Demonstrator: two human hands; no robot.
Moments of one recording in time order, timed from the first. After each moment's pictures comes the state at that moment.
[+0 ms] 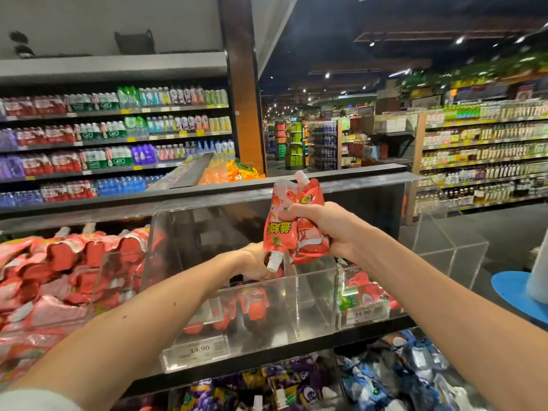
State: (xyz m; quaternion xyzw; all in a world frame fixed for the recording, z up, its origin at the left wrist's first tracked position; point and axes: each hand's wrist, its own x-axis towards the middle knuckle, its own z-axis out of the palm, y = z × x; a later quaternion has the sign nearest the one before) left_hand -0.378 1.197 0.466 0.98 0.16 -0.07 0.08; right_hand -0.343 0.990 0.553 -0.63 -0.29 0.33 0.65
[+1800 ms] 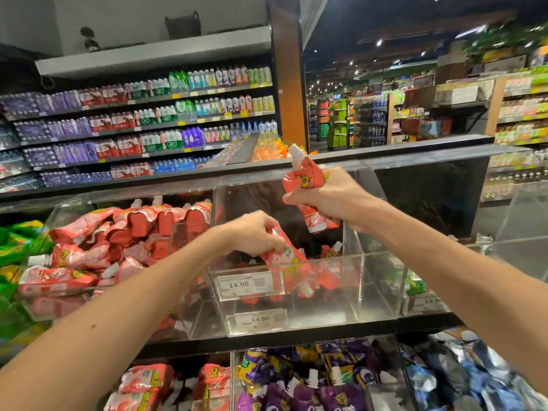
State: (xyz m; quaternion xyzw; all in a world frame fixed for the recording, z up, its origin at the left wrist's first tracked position) left_hand -0.497 1.204 0.523 0.94 0.26 0.03 0.24; right_hand -0.376 1.064 0.552 -0.70 -0.45 0.16 0.53
